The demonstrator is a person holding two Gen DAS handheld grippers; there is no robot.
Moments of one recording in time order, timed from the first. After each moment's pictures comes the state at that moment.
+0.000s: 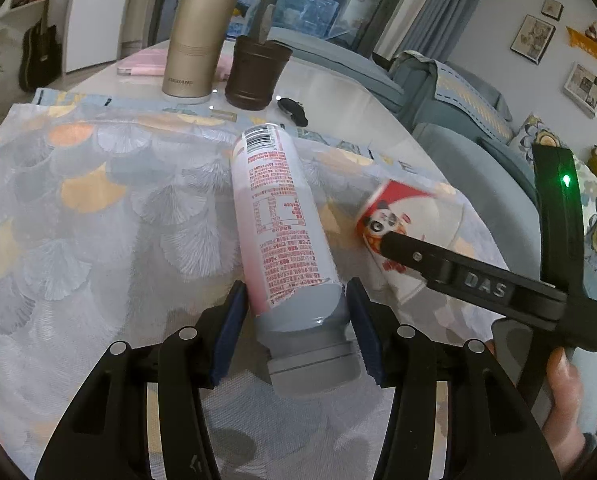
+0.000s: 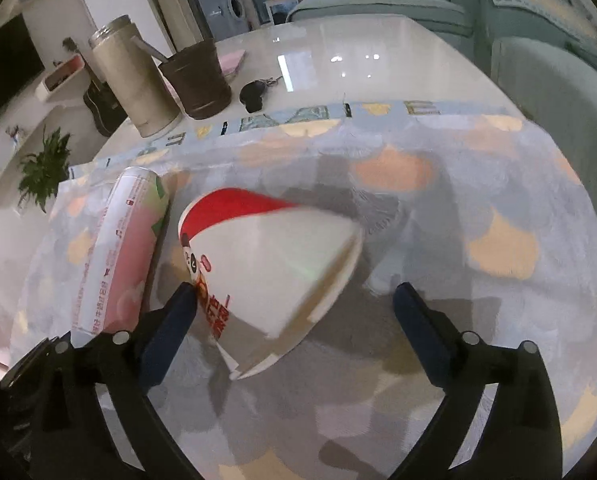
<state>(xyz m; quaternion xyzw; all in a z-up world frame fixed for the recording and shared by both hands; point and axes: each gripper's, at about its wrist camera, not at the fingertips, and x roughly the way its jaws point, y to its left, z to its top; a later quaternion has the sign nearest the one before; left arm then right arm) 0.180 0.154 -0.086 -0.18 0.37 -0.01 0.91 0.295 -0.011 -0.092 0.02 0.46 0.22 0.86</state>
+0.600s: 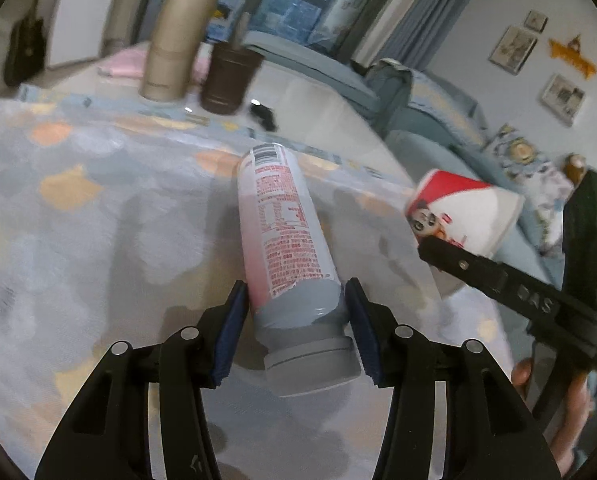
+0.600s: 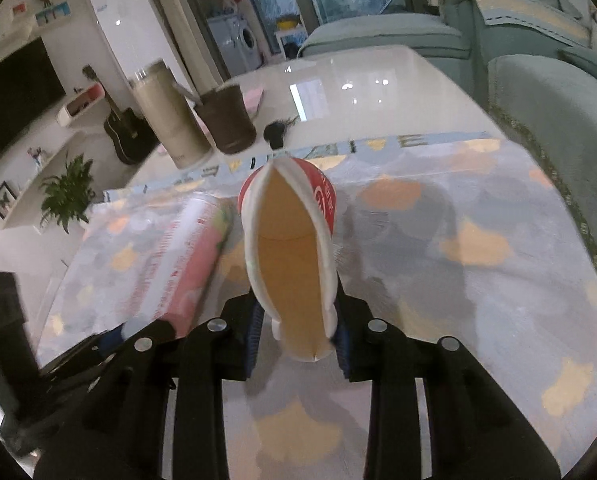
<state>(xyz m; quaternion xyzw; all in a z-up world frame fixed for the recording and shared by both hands) 0.172 0.147 -0.079 -0.22 0.35 -0.07 0.91 0.248 -0.049 -0.052 0.07 0.40 0.24 0.88</state>
